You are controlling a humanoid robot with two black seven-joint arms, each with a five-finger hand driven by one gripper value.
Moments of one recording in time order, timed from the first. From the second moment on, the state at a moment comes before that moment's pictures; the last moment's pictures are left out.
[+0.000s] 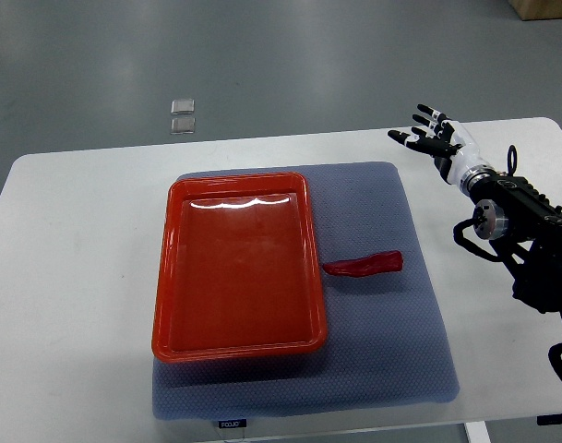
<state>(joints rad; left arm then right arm) -0.03 0.00 -0.05 -0.10 0.12 -0.15 0.03 0.74 -0.16 0.93 0.60 -0.58 -0.04 0.15</state>
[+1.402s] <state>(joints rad) -0.03 0.00 -0.05 -0.10 0.12 -0.15 0.04 0.74 -0.17 0.93 0.59 -0.57 -0.03 0.15</state>
